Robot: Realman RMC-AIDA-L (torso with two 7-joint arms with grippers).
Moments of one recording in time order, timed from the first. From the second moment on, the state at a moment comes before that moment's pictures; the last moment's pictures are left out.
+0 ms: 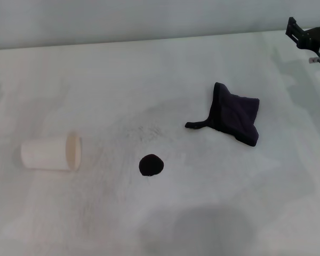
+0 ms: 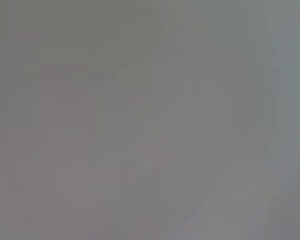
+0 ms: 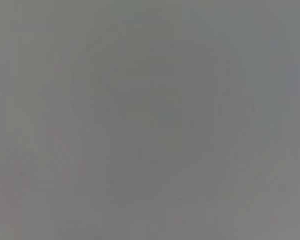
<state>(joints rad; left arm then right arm) -0.48 -2.07 0.46 0.17 -2.09 -1.13 2.15 0.64 2.02 -0.48 -0.05 2.30 0.80 -2.87</state>
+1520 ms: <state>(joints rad) -0.69 -1.96 0.98 1.22 -0.44 -1.53 1.16 0.64 2.03 -0.48 -0.06 2.30 0.81 -2.86</state>
